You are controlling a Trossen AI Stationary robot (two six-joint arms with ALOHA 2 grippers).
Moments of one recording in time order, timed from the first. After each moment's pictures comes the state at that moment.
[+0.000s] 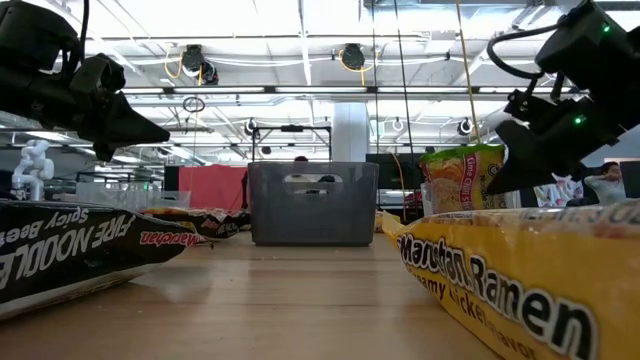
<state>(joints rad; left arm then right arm) 0.24 0.19 0.05 -0.08 -0.10 -0.29 0.20 0.96 0.20 -0.16 0.84 0.88</state>
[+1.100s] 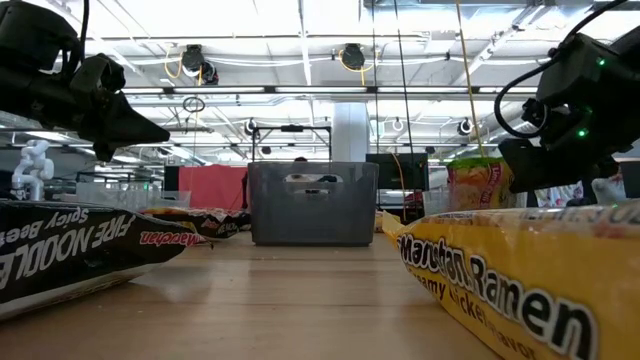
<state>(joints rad) 0.24 0.19 0.05 -0.07 -0.10 -0.30 0.14 0.98 0.20 -0.44 1.08 1.11</state>
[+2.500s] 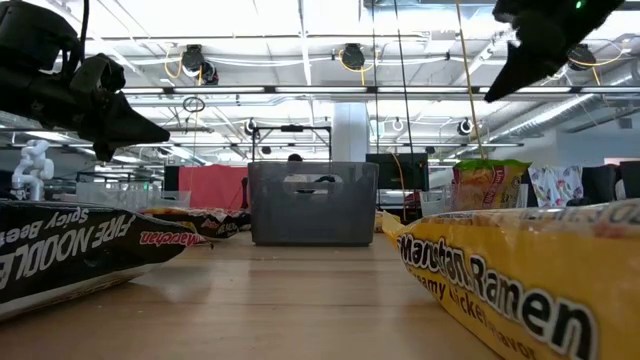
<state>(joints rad) 0.24 0.19 0.05 -0.08 -0.10 -0.29 0.18 0.81 0.76 -0.87 0.67 0.48</state>
